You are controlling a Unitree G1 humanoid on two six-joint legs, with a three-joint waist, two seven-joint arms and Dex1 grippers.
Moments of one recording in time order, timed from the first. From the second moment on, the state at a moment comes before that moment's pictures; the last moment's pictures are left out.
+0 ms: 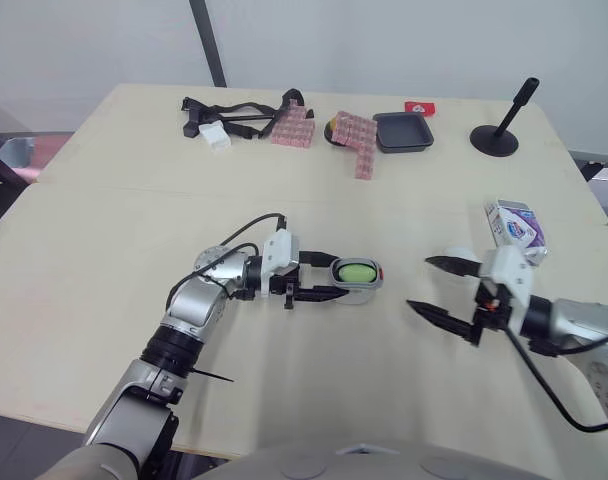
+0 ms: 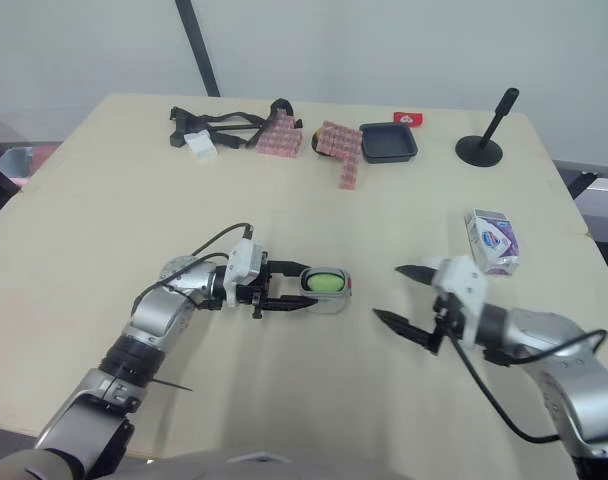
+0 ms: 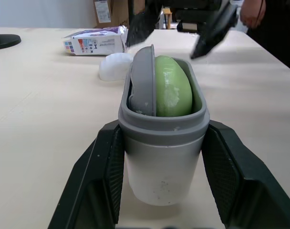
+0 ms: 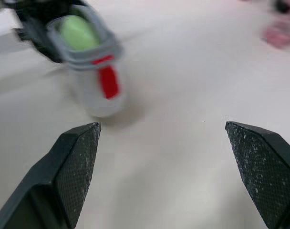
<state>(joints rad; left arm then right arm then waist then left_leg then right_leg) -0.38 0.29 -0.29 0.17 -0.31 -0.06 -1.26 0.29 -0.68 -0.32 -0.47 0.54 0.35 0.87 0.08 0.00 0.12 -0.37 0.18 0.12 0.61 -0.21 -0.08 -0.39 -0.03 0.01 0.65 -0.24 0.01</state>
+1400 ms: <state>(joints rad) -0.37 0.29 -0.30 0.19 -0.28 -0.14 -1.30 0.43 -0.83 -0.67 -0.50 0.77 0.79 0.63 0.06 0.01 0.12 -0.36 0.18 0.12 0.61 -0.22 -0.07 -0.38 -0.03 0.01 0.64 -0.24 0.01</state>
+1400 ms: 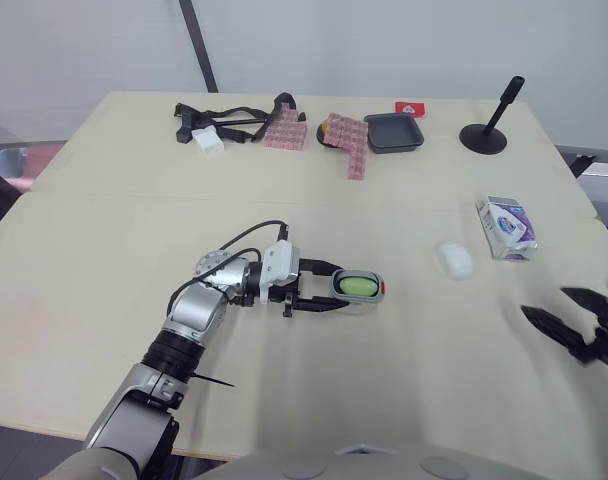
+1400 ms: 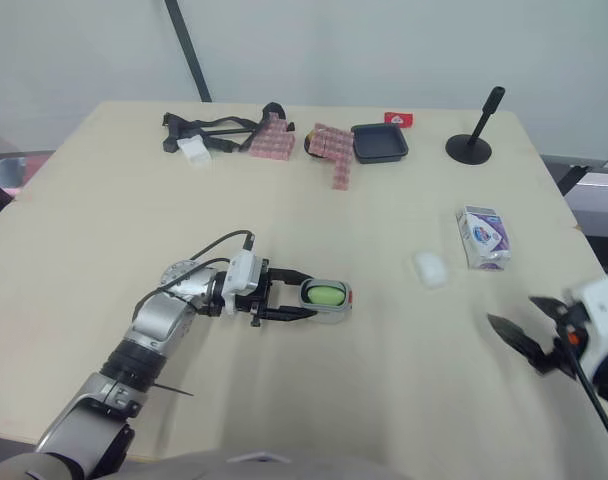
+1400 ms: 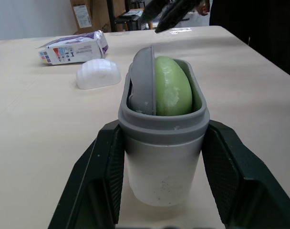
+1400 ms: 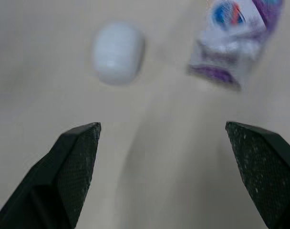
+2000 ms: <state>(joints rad) -0.37 0.28 -0.30 0.17 -0.28 -0.12 -1.27 -0.34 -0.80 -0.39 -0.40 1.08 1.60 -0.05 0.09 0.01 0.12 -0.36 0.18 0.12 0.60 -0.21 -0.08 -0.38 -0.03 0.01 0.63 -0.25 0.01</state>
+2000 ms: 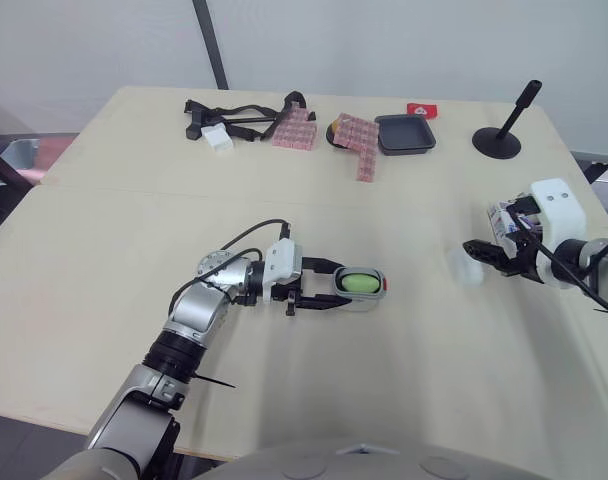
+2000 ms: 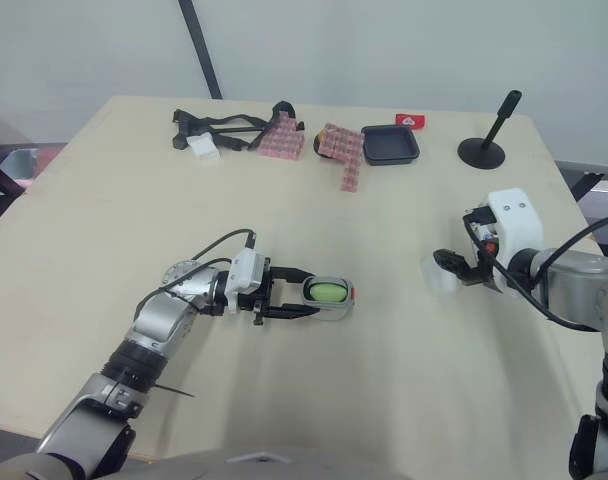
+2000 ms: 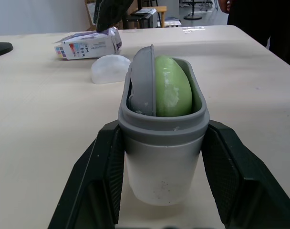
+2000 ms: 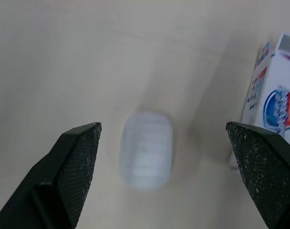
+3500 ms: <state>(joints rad) -0.37 0.27 -0.32 0.17 -0.28 -0.12 -1.25 -0.62 -0.97 0.14 -0.13 1.54 1.57 -0.34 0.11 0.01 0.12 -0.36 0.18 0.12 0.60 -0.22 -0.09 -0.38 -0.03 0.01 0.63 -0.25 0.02</state>
